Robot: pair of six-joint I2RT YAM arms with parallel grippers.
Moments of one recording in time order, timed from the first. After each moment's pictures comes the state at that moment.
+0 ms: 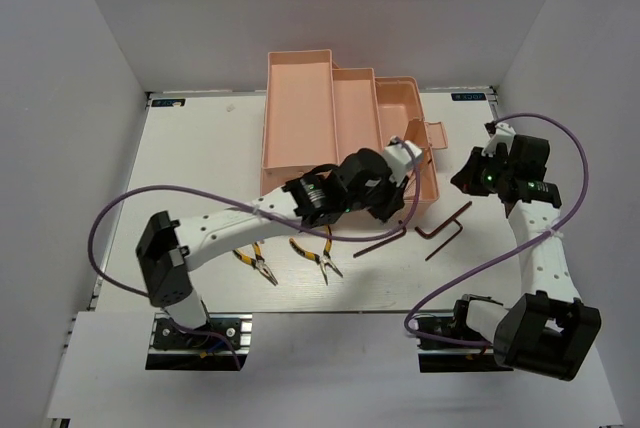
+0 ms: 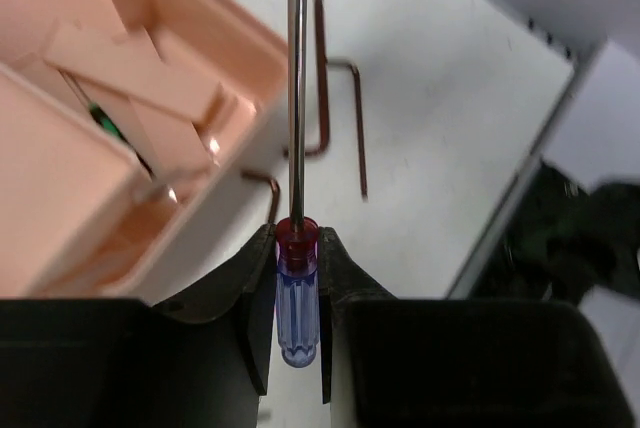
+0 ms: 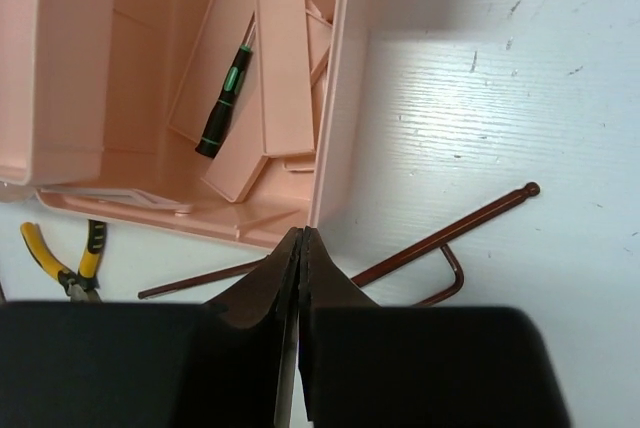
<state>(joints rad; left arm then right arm) -1.12 1.64 1.48 -0.33 -0.05 -0.22 -0.18 1.12 0.93 -0.55 -0.49 0.01</state>
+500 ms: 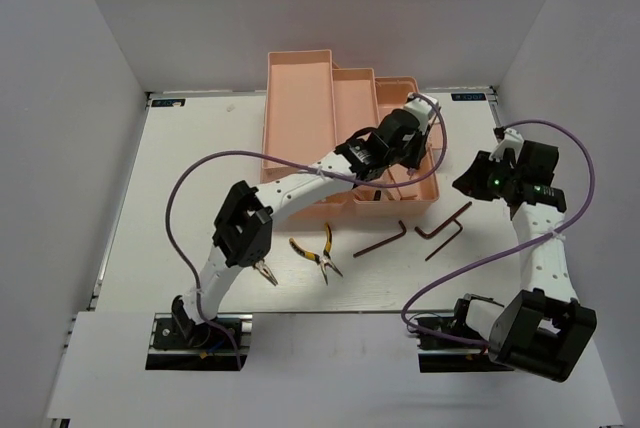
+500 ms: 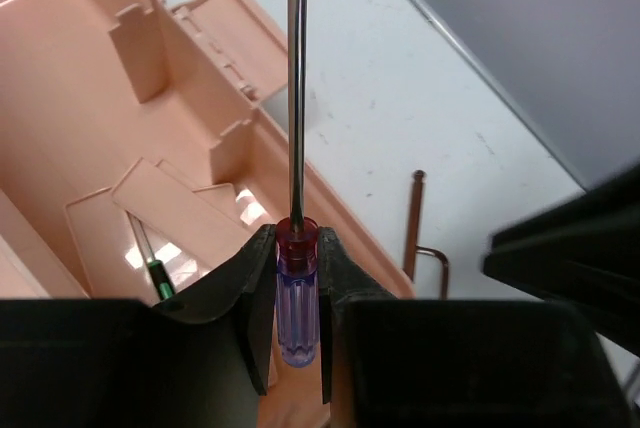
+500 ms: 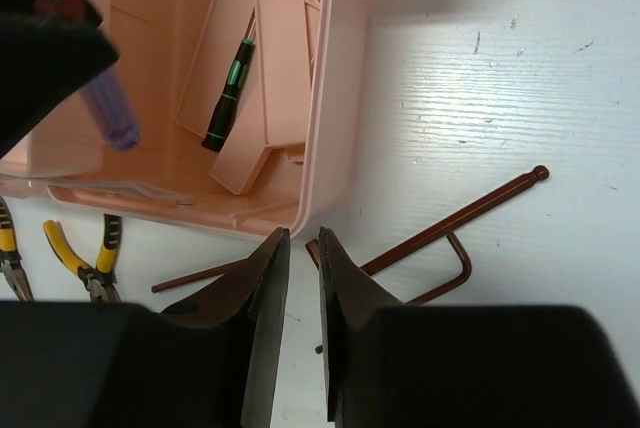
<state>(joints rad) -0.99 2.17 2.02 -0.24 -0.14 -0.28 -0.25 1.11 0.90 -0.55 -0.57 0.02</state>
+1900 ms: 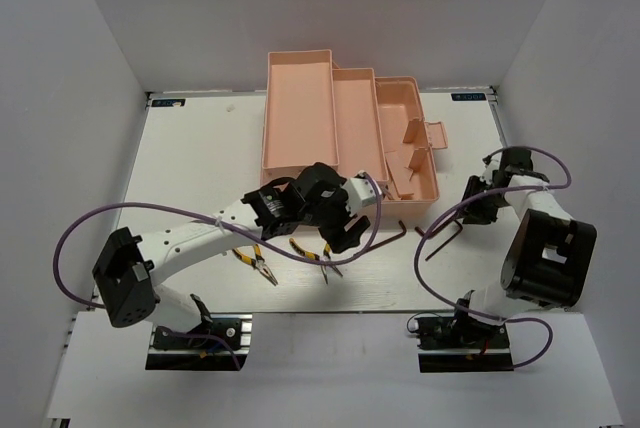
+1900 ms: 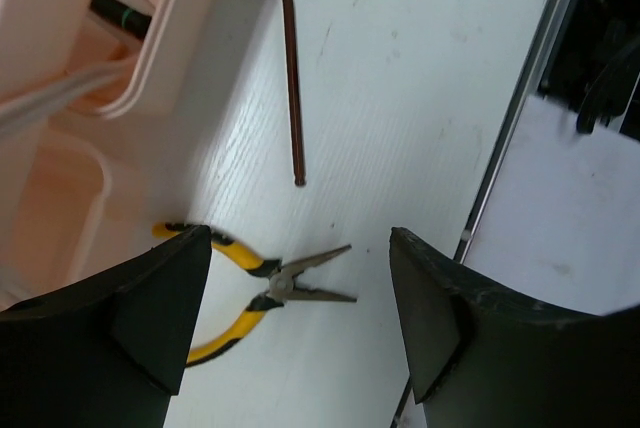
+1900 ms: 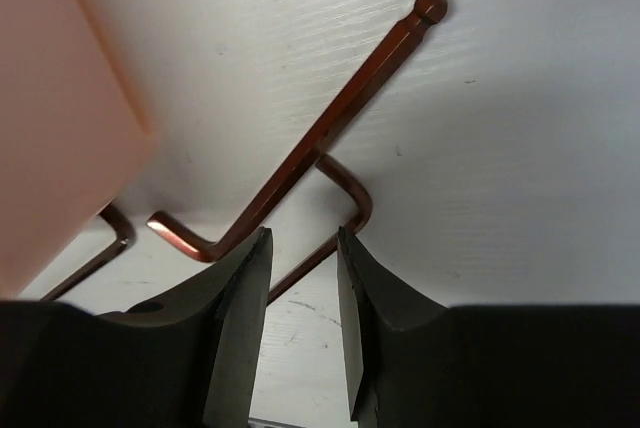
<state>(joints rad) -1.00 1.44 1.17 -0.40 0.21 0.10 -0.27 1.49 0.90 -0.66 -0.31 0.05</state>
